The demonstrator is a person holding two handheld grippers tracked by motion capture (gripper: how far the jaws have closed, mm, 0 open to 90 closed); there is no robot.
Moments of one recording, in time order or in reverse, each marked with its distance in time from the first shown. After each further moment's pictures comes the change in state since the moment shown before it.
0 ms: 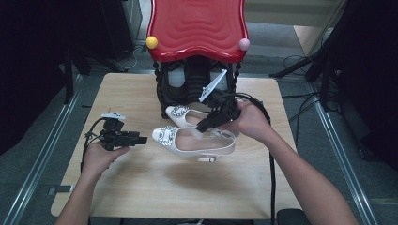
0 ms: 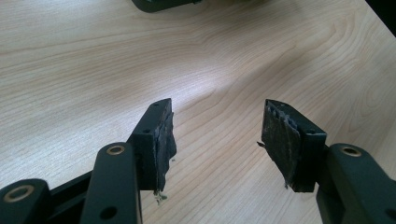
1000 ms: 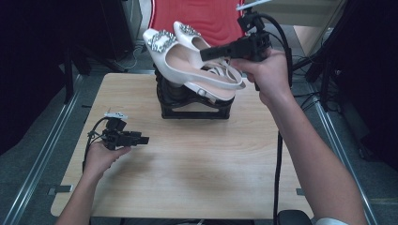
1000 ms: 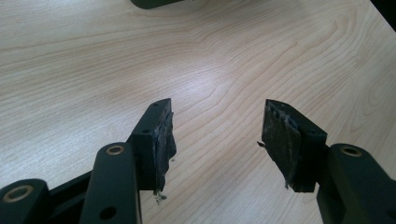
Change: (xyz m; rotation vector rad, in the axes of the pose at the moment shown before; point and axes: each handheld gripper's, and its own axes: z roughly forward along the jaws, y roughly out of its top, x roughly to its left) left arm -0.001 0.003 0.008 0.011 -0.005 0.005; right arm 0.002 0.062 -0.150 -0.539 -0.032 0.273
